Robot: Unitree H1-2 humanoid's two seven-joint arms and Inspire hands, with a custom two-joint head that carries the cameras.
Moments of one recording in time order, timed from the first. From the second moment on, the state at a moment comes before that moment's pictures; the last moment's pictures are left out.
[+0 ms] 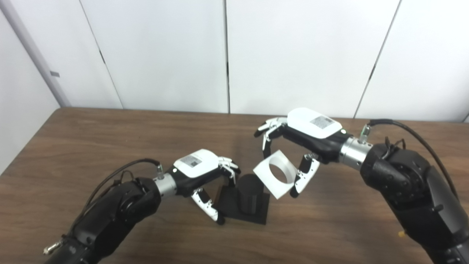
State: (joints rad) left arm -0.45 0.50 -0.51 0.19 0.65 -0.36 -0.30; right arm -0.55 -0.42 0.34 -0.28 -0.58 0.00 0.63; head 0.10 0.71
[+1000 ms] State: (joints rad) left arm -0.45 0.49 -0.51 0.17 0.65 -0.33 -0.31; right arm -0.54 -0.32 0.38 -0.20 -0.61 -0.01 0.60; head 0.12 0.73
